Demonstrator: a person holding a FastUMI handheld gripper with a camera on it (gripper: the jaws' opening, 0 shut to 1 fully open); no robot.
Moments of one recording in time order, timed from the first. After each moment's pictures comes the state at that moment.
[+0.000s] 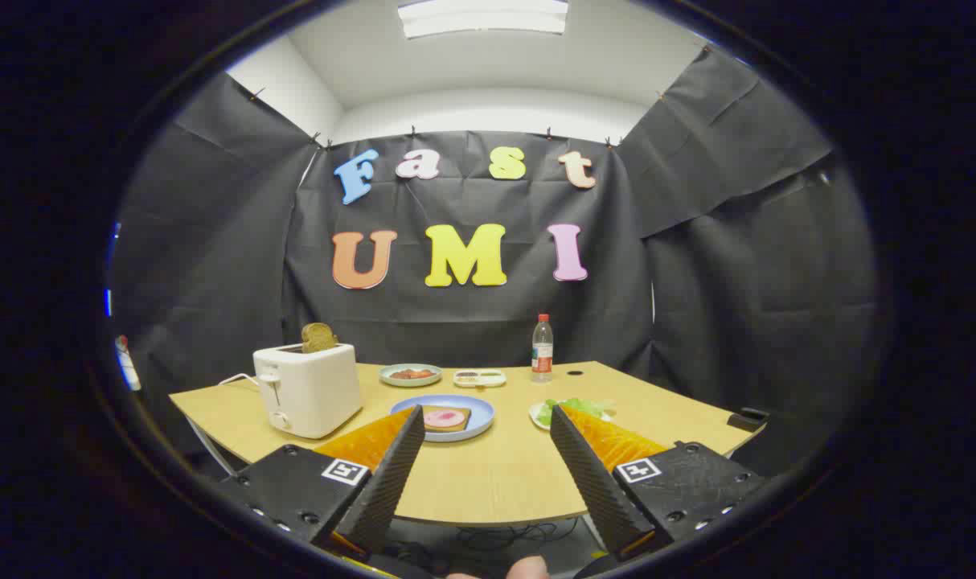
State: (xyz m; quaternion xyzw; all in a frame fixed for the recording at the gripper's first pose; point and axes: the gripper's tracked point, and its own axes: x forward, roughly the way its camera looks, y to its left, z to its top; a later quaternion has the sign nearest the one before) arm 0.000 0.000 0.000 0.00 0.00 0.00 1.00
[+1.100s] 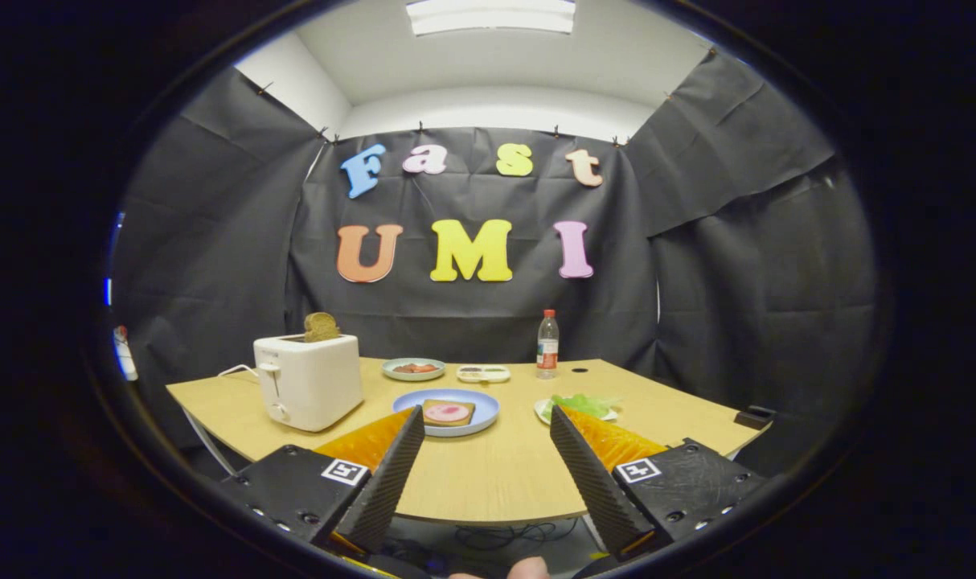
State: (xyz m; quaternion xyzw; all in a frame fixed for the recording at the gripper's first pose) arm 0.010 -0.002 -0.006 -0.02 0.00 0.00 1.00
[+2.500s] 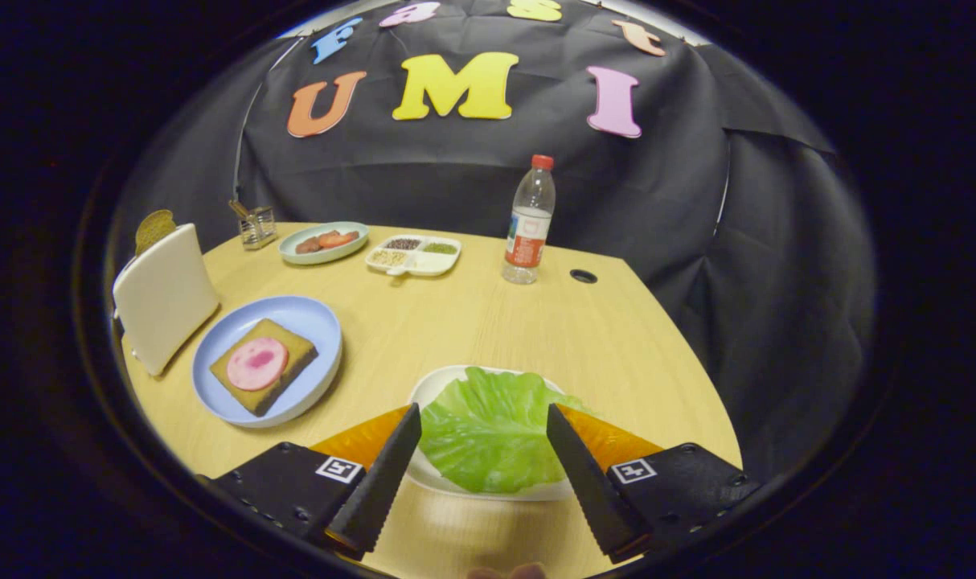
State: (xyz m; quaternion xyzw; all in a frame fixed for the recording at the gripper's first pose) arm 0.311 -0.153 -0.091 -0.09 0.32 0.04 0.94
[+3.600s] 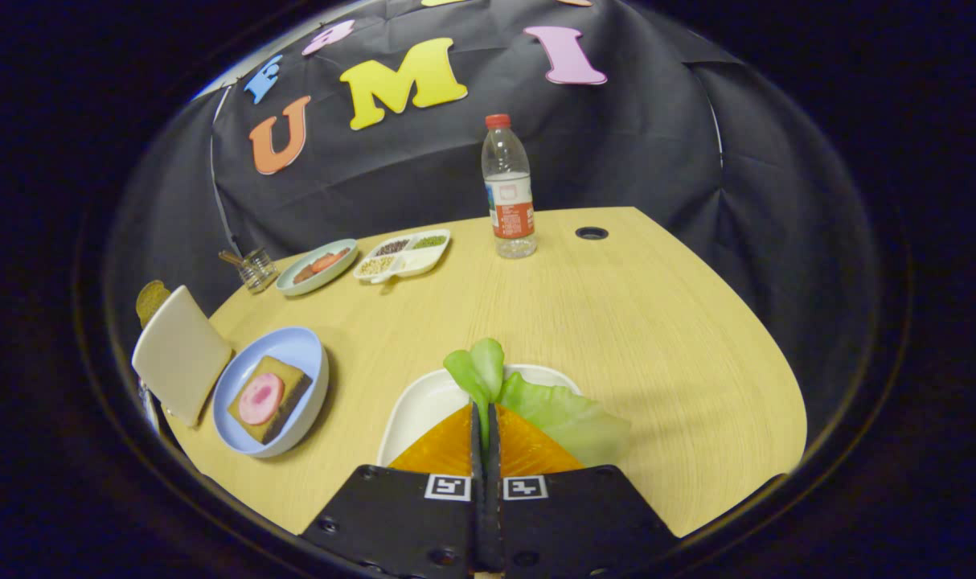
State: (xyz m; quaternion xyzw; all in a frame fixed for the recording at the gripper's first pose) arm 0.334 -0.164 -0.098 0.04 0.34 0.07 0.94
